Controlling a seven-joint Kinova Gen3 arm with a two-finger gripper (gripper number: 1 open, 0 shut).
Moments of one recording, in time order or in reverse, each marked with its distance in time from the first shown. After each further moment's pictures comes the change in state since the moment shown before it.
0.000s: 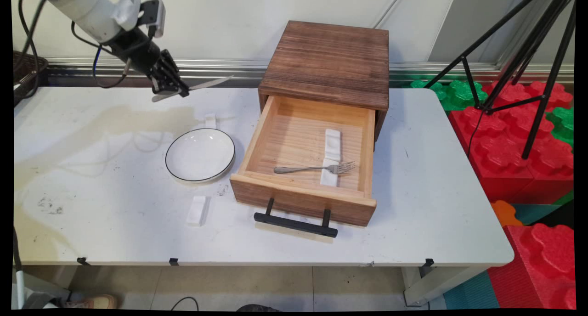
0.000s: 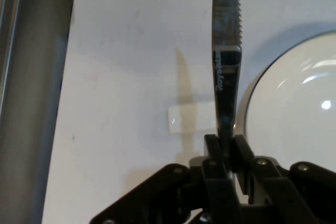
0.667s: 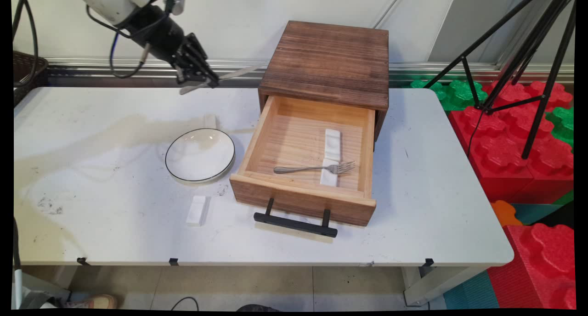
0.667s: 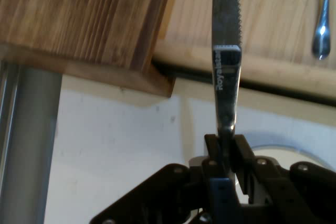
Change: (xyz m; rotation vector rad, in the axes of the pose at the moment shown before) arm 0.086 0.050 -0.039 -0.010 0.121 0.067
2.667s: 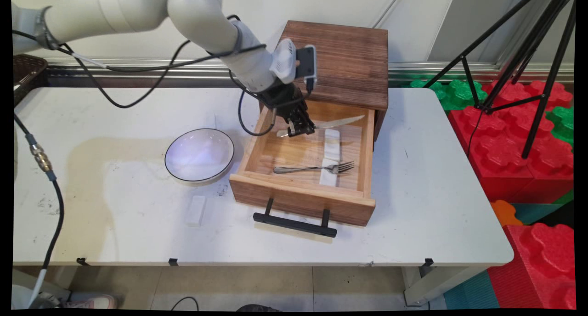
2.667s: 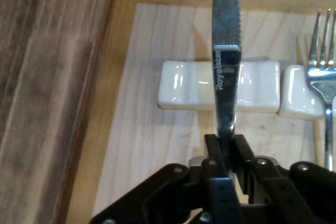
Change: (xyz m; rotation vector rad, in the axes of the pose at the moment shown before) arm 0.137 0.060 0.196 -0.042 0.021 0.072
